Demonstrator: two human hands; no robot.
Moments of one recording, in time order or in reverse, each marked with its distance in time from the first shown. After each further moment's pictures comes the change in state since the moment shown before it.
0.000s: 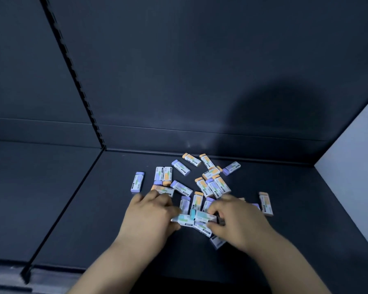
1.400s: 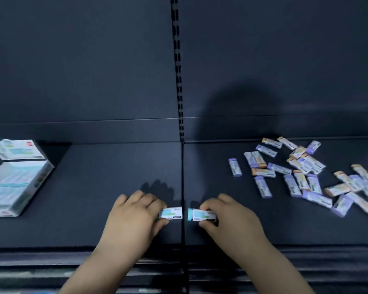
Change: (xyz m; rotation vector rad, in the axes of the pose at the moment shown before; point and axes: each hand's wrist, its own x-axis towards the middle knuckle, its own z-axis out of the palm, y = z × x) left_hand -0.149 -0.247 -0.048 0.044 0.109 0.033; right_hand 0.032 -0.270 0.089 0.159 0.170 0.066
